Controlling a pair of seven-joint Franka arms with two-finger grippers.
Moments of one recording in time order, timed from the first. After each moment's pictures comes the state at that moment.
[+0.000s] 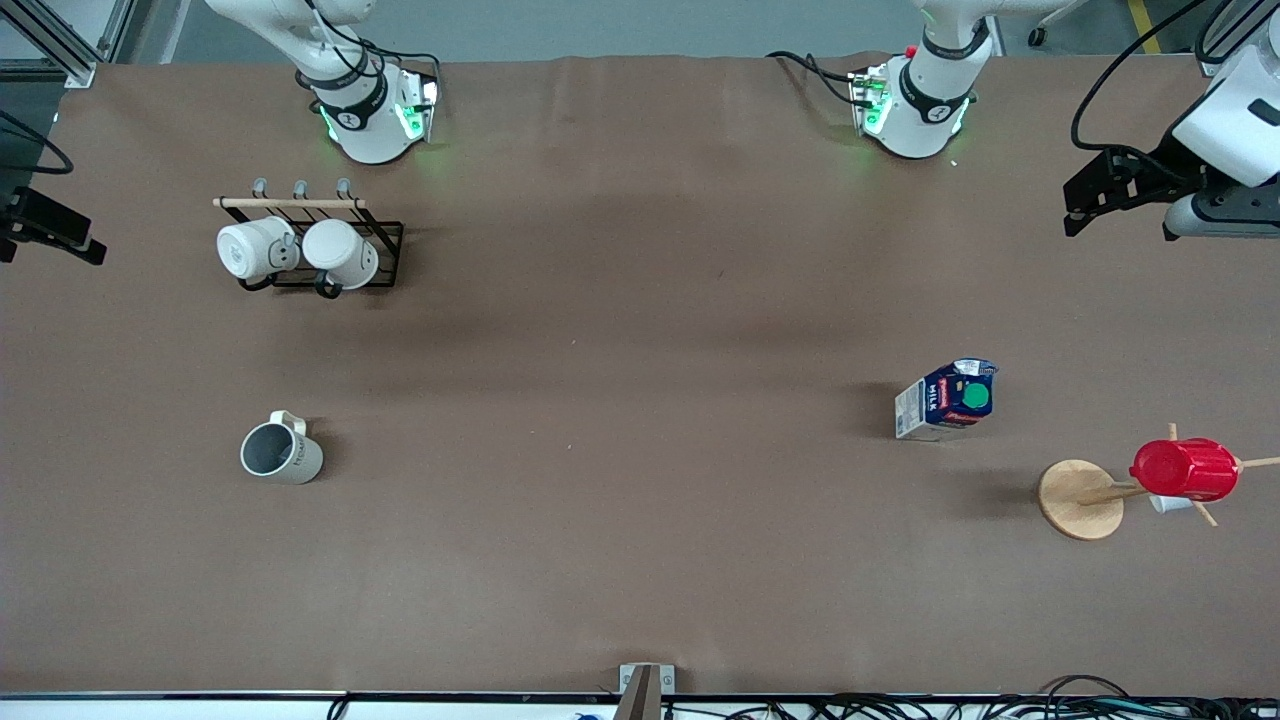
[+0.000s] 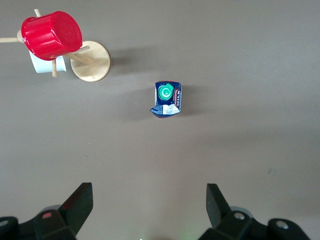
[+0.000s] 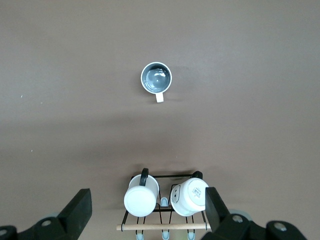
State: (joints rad) left arm -0.01 -0.06 -0.14 -1.56 0.03 1.51 -0.04; right arm -0.06 0.03 -0.04 -1.45 0.02 1.44 -0.05
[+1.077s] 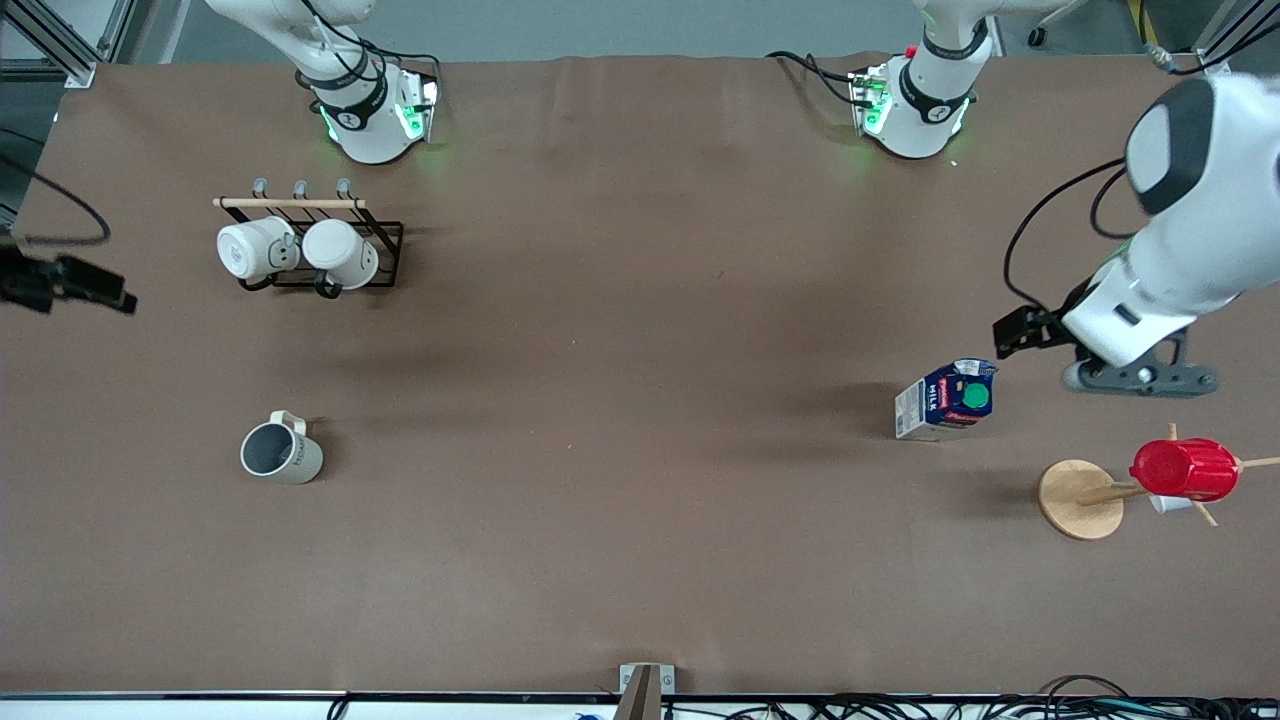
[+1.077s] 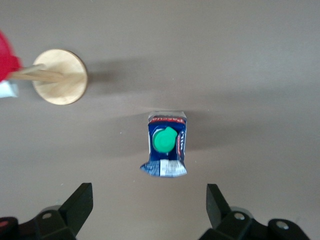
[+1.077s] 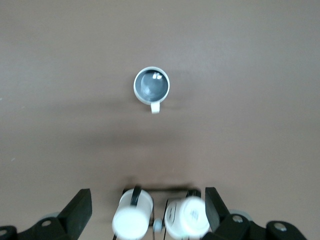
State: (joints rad) left arm 0.01 0.16 -0.13 -1.78 0.03 1.93 -0.04; right arm -0.07 0.19 -0.05 -1.48 0.02 1.60 -0.10
